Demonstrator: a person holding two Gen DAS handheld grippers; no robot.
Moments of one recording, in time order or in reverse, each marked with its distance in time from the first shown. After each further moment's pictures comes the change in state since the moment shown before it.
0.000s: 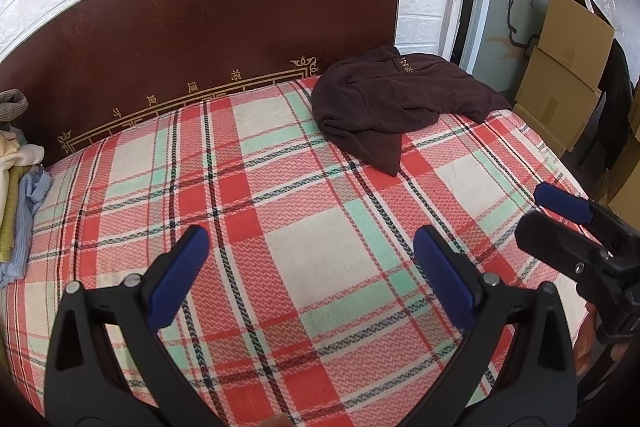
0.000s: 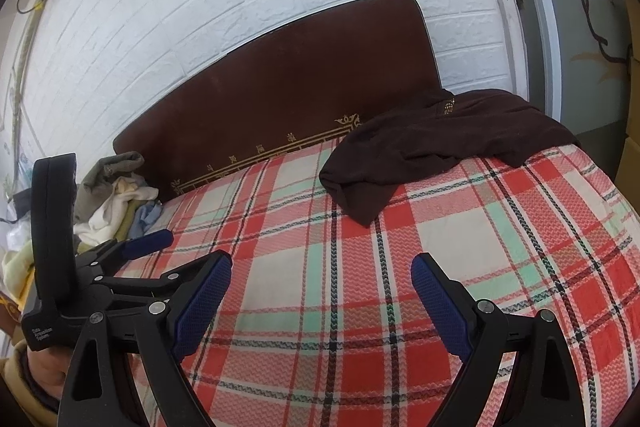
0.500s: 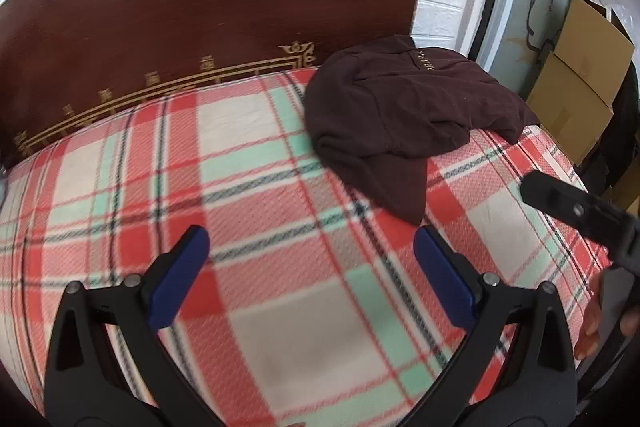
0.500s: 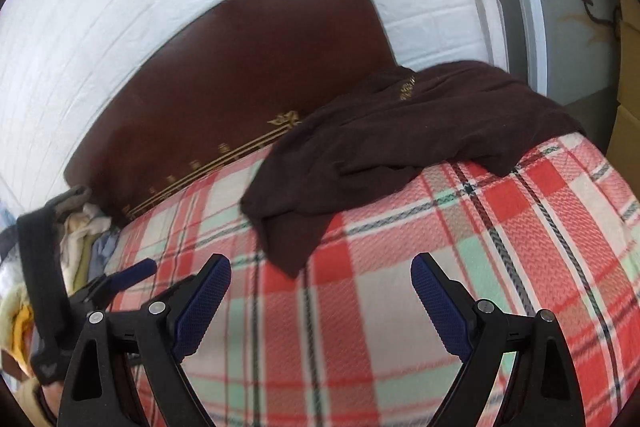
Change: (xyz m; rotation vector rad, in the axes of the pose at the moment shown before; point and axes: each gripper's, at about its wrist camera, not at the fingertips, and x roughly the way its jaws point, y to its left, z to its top) left arm 0.095 -0.008 0.037 -0.026 0.051 -0.042; right arm 0.081 -0.080 0.049 0.152 0.087 -0.061
